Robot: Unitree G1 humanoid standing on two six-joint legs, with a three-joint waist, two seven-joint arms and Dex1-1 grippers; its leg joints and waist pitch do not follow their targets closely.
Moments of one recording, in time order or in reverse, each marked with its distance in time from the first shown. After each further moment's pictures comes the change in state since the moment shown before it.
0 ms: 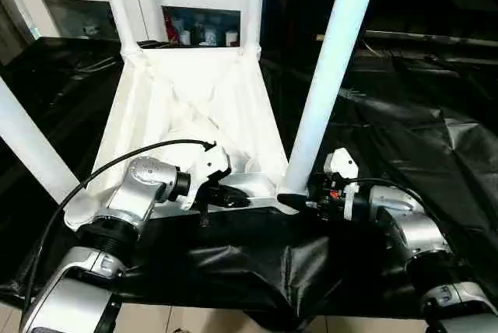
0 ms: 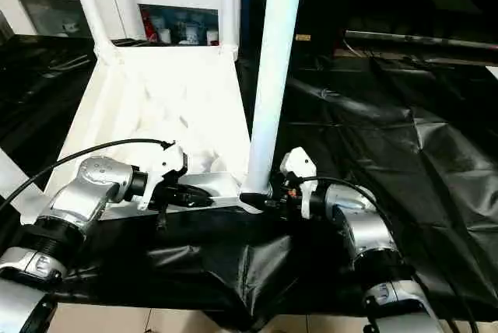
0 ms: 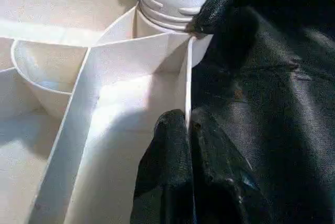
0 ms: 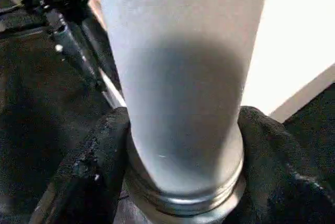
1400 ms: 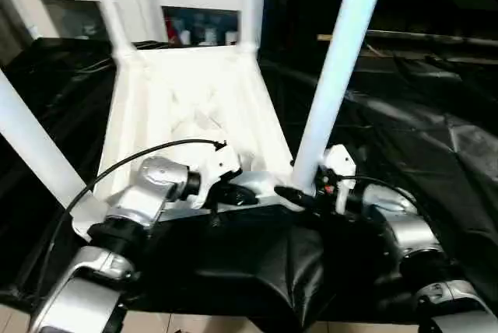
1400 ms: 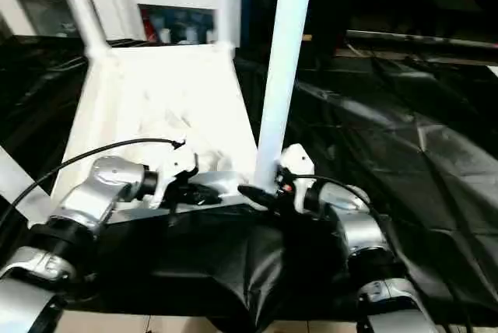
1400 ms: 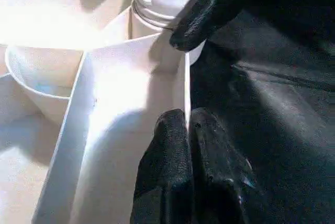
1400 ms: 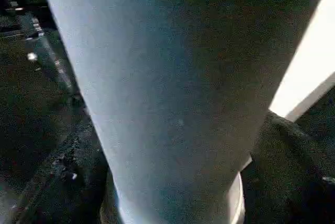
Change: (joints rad) left arm 0.008 0.008 -0.022 -0.053 -0.006 0.046 -0.037; right arm -0.028 -0.002 0.007 0.039 -0.015 -0.052 0.022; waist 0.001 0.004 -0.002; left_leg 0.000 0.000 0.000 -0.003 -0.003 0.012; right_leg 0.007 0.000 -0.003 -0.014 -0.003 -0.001
